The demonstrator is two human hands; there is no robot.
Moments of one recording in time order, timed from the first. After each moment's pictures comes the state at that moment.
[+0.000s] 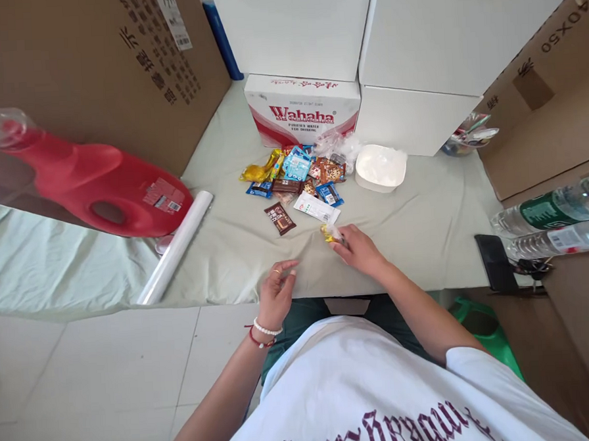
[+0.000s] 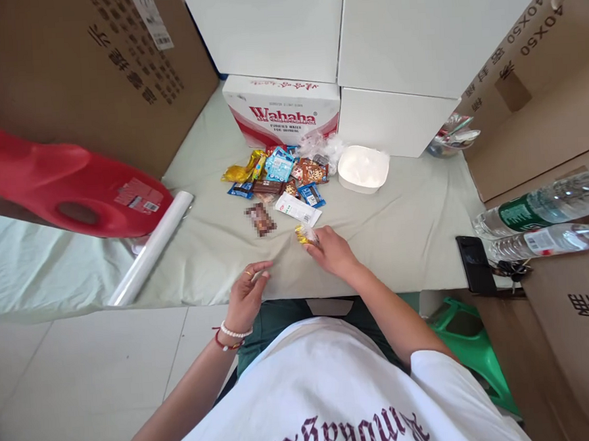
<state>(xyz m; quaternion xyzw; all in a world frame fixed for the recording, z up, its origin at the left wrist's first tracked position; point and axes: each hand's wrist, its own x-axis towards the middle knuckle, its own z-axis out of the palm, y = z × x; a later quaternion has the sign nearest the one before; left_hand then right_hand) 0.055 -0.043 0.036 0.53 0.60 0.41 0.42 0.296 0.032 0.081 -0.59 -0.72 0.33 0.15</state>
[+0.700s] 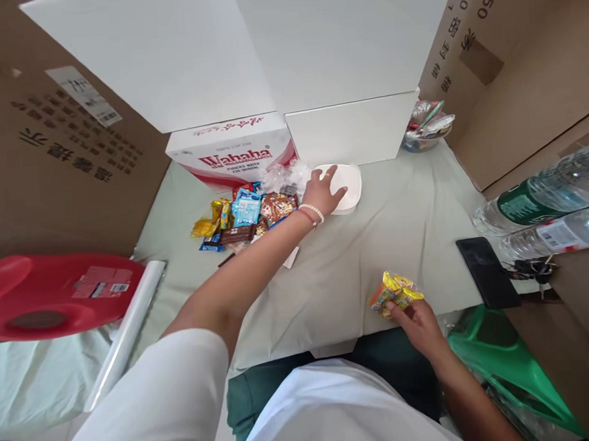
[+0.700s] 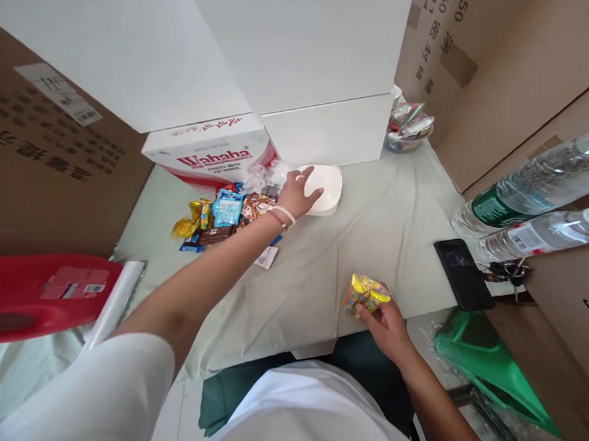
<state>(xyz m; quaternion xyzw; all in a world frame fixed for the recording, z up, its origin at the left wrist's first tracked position) 0.316 0.256 0.092 0.82 0.52 0.18 0.18 0.461 -0.081 0.027 -0.66 -0.43 0.42 0.46</state>
